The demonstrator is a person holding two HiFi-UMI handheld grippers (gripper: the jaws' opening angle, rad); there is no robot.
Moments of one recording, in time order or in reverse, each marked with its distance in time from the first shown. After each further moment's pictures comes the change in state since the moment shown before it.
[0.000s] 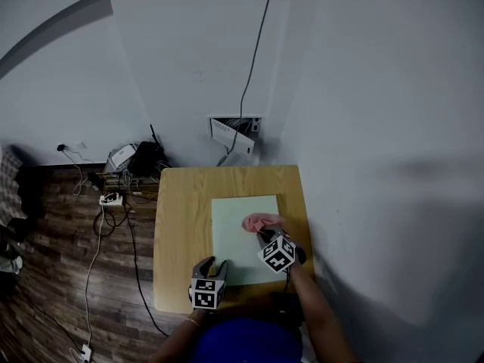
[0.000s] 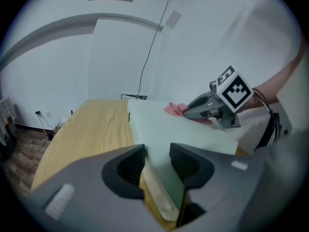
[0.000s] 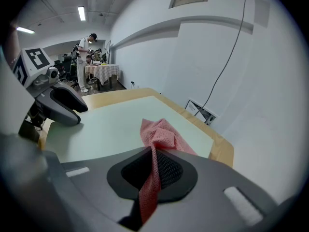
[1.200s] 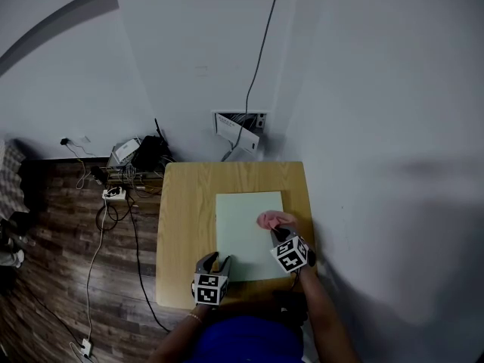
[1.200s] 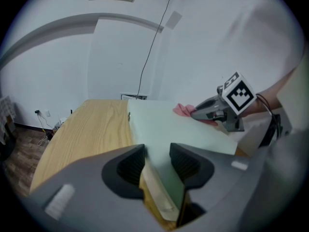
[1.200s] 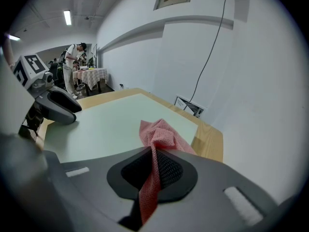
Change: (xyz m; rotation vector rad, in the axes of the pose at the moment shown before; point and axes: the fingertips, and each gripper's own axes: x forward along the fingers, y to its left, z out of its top) left arm 0.000 -0.001 0.000 -0.007 -0.003 -0.009; right arm -0.017 -0.018 -0.027 0.128 -0.004 -0.082
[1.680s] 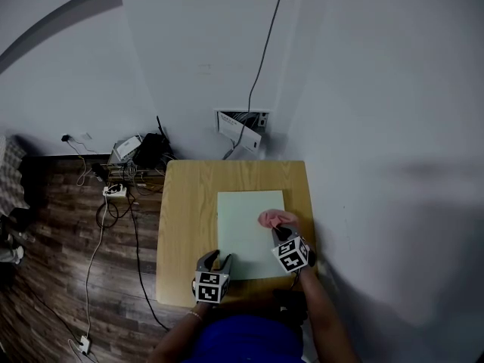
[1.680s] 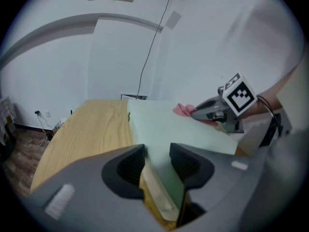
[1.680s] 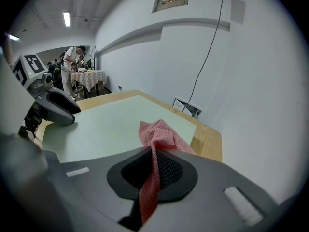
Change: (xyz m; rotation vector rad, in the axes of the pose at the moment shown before) left arm -0.001 -0.001 0.000 0.005 -0.003 0.001; right arm -0.002 0.000 0.000 0.020 -0.028 -0.023
